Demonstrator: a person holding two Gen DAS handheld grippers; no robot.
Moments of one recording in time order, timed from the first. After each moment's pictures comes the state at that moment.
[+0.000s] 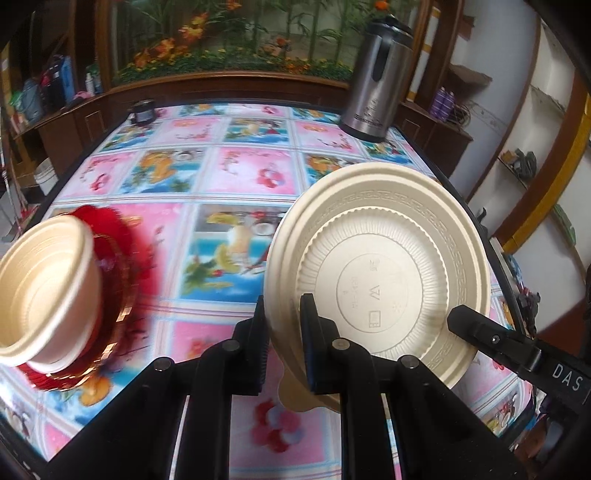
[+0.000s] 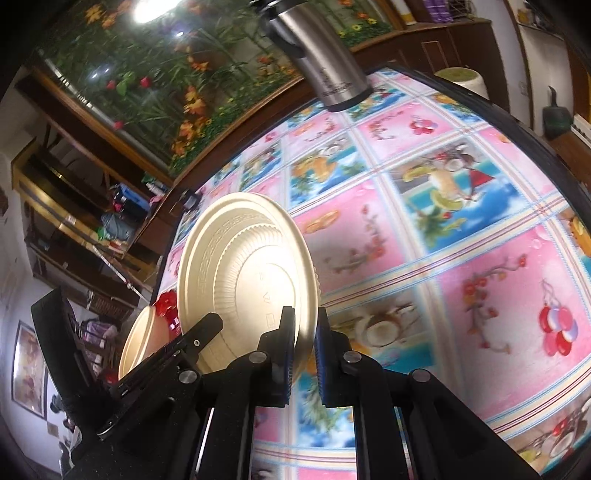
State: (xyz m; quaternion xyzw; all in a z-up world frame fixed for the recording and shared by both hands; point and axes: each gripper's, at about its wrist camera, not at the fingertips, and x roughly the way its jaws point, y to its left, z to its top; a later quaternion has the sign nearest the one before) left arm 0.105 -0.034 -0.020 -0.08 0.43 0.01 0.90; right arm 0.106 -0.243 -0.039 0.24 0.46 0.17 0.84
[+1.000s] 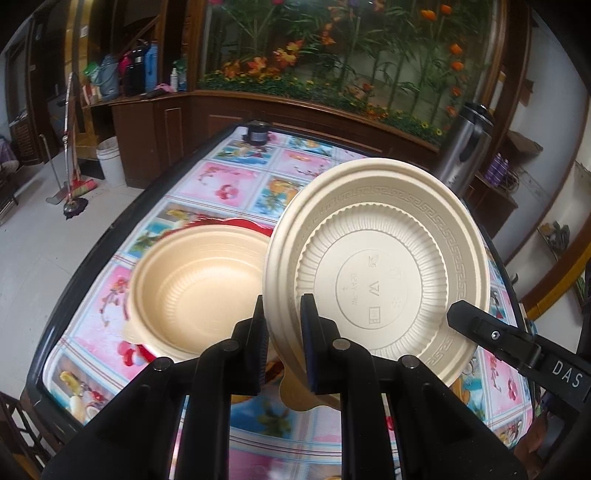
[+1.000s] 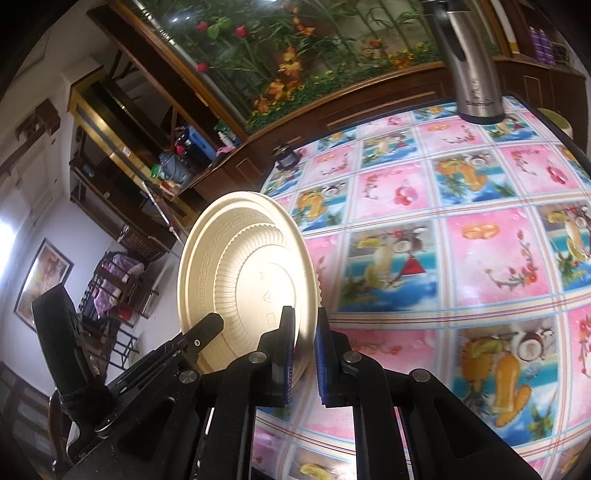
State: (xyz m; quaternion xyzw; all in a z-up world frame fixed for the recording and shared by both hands) left arm 0.045 0.096 0.016 -0.14 0.38 0.13 0.91; right arm 0.094 -0.095 0.014 0.15 0.44 0.30 0.83
